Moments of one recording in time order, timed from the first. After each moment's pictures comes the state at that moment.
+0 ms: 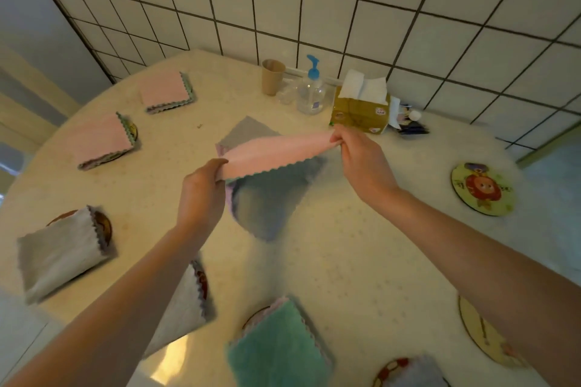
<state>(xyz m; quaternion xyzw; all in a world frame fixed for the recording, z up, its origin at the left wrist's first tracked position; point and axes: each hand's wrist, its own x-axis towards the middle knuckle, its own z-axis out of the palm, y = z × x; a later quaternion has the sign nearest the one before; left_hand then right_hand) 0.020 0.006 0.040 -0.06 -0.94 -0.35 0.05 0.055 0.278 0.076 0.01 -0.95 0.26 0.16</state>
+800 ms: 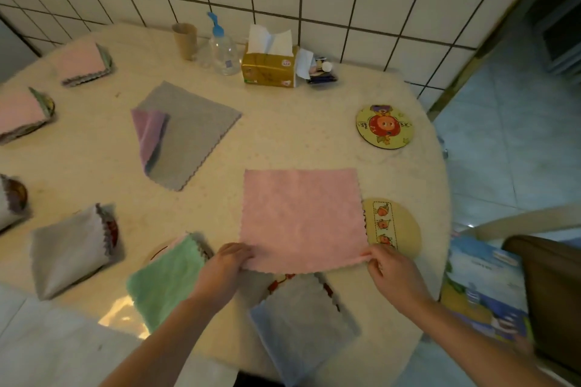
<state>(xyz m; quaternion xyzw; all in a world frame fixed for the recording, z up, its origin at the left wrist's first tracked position) 0.283 0.143 -0.068 -0.26 -0.92 -0.24 -0.17 0.413 0.458 -0.048 -0.13 -0.96 0.26 -0.04</state>
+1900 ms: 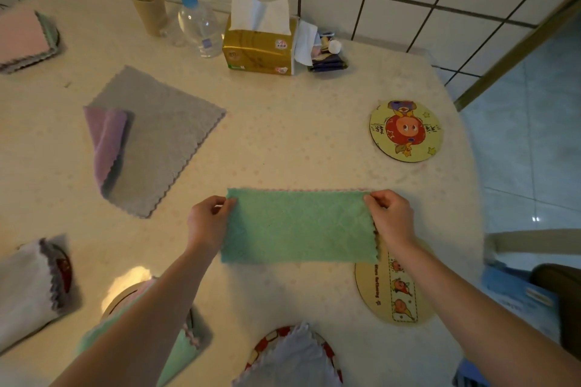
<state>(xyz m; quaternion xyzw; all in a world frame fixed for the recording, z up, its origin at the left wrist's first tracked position) 0.129 0.223 -0.091 0.15 -0.86 -0.46 -0.16 0.233 0.520 -0.097 -0.39 -0.81 0.43 0.04</state>
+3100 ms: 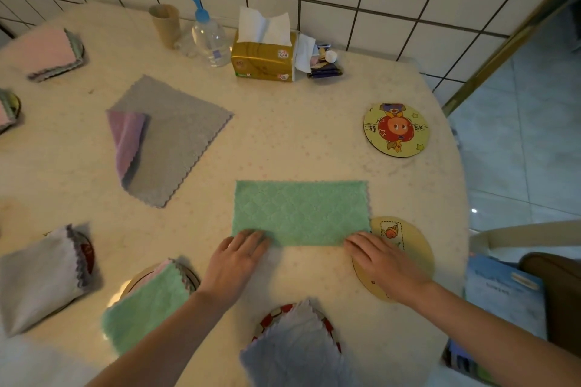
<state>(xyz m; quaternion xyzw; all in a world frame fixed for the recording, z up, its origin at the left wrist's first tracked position) 0.226 0.192 -0.082 -0.42 -0.91 -0.02 -0.08 0.336 0.498 -0.072 0.15 -0.99 0.00 -0.07</state>
